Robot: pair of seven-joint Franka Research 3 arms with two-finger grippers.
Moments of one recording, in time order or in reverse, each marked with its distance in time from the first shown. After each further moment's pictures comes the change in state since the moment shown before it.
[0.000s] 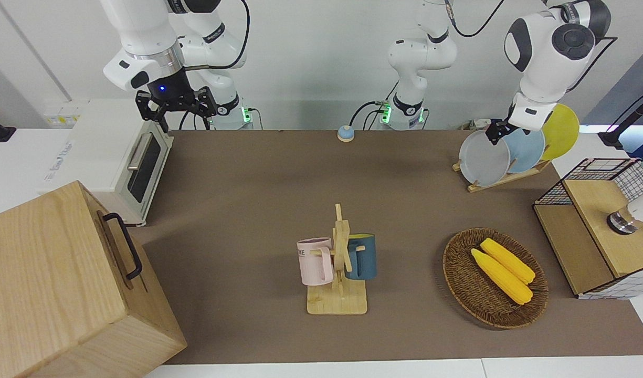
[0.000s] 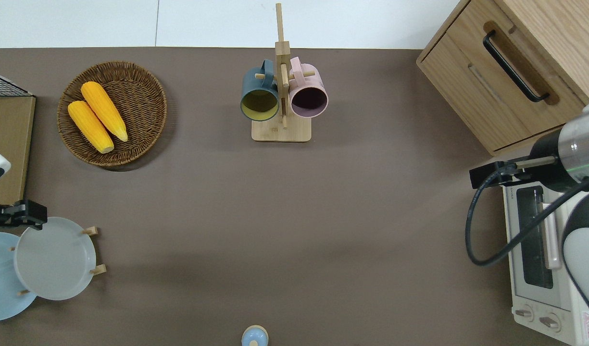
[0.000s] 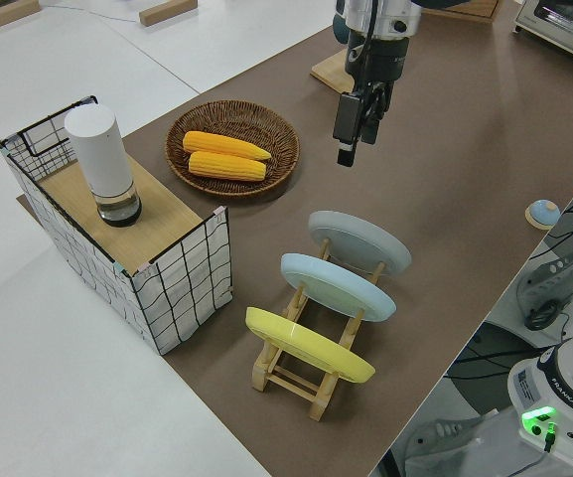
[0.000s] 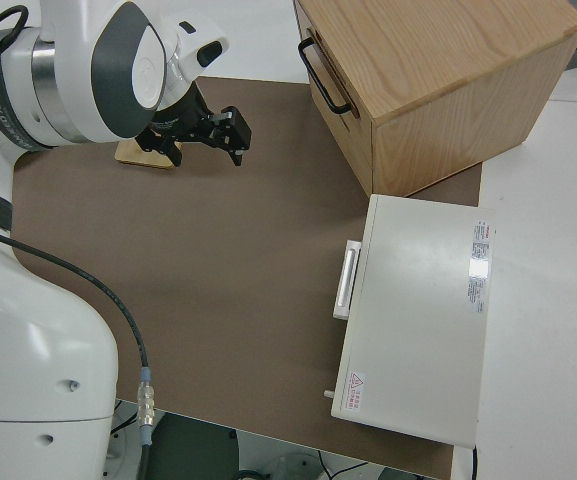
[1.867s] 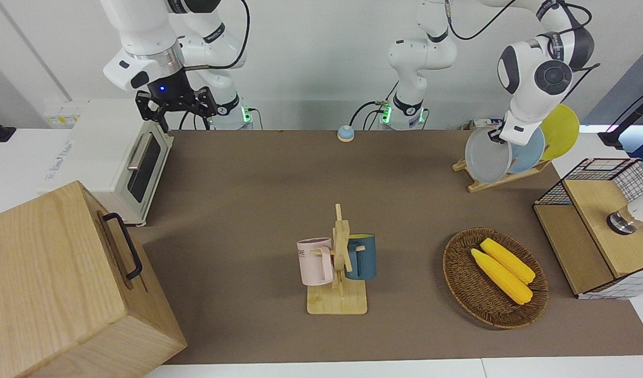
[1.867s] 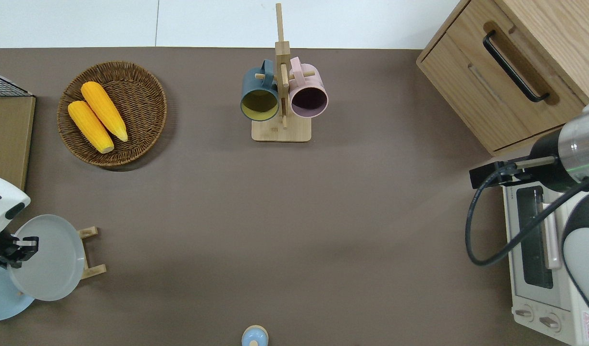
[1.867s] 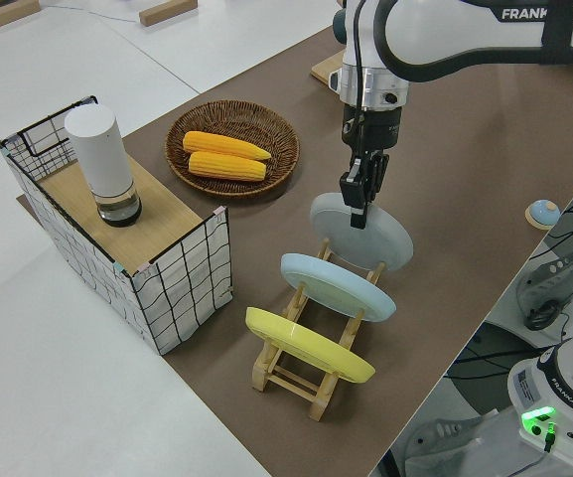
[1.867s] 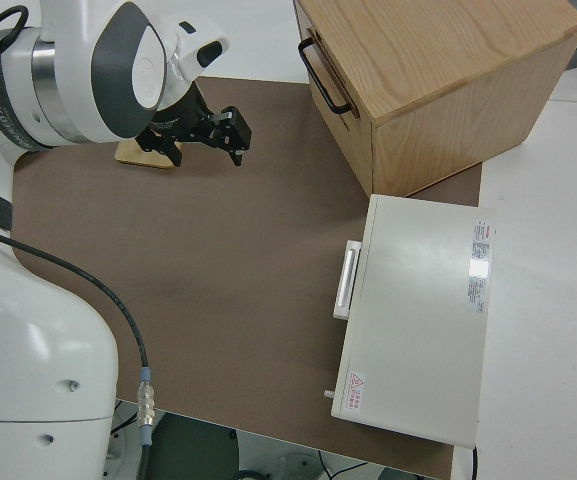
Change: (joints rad) left arm 0.000 -0.027 0.060 -0.160 0.079 0.026 0.004; right arm 0.000 0.000 0.000 0.000 0.000 0.000 0.000
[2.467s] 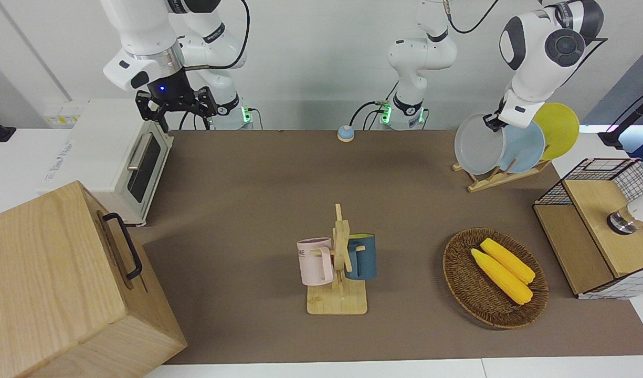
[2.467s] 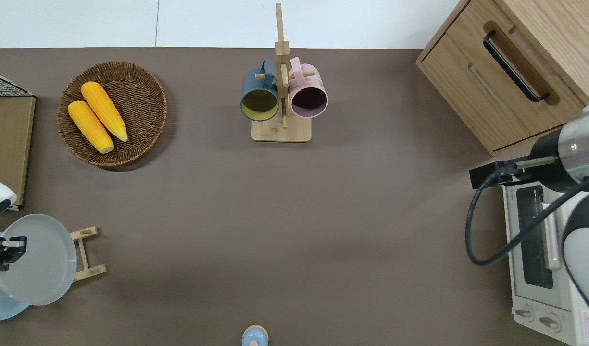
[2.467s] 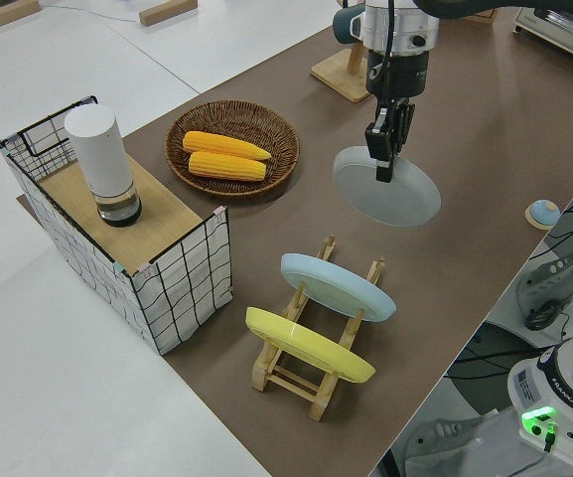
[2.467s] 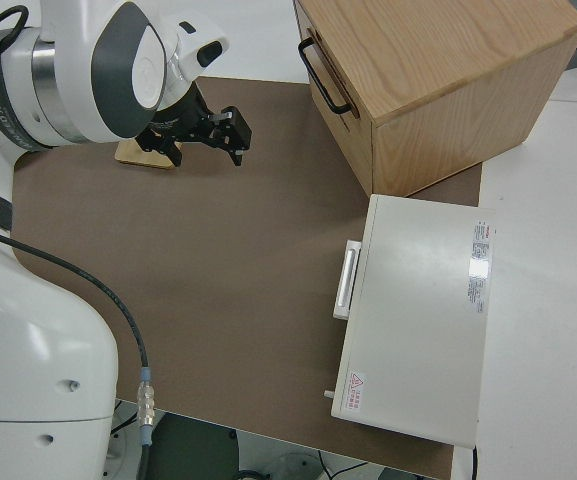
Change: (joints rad) left arm -0.002 -0.014 -0.061 0.133 -0.157 -0.146 -0.001; right arm 0.000 0.000 0.000 0.000 0.000 0.000 0.000
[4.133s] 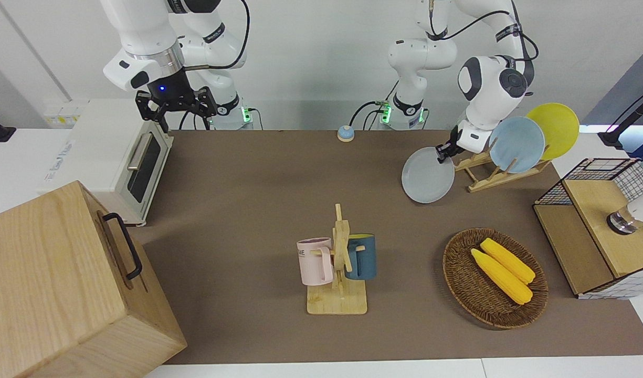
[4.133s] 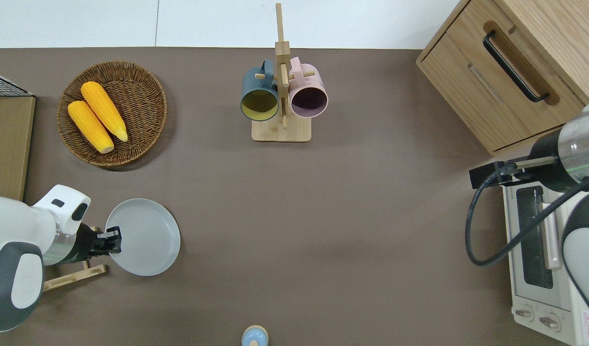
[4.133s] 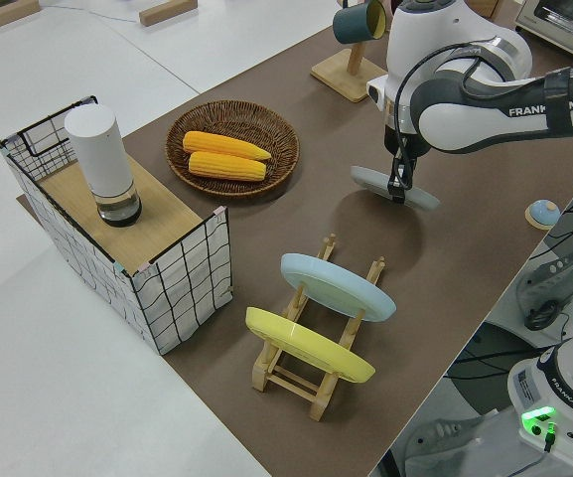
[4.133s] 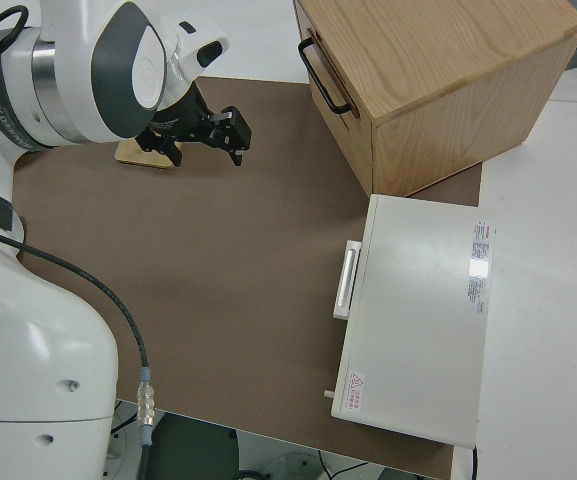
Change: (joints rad) left arm 0.012 -0.063 -0.078 -0.432 -0.291 0.498 -0.148; right arm 0.000 0.000 0.000 0.000 0.000 0.000 0.000
